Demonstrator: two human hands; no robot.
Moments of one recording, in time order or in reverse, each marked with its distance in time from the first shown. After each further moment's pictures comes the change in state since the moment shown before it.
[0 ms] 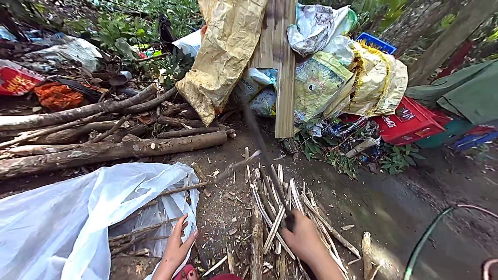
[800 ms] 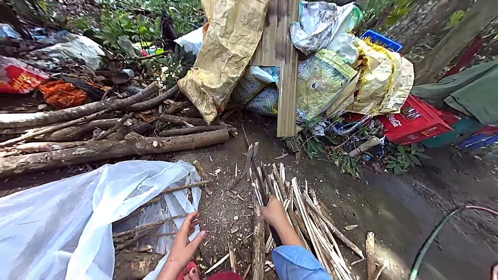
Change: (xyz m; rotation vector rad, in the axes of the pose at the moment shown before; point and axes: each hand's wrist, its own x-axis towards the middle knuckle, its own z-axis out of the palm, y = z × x) left_hand -0.011 0.032 0.008 -0.109 -0.035 0.055; right_hand 0.100 -0.001 0.071 0.088 -0.099 0.130
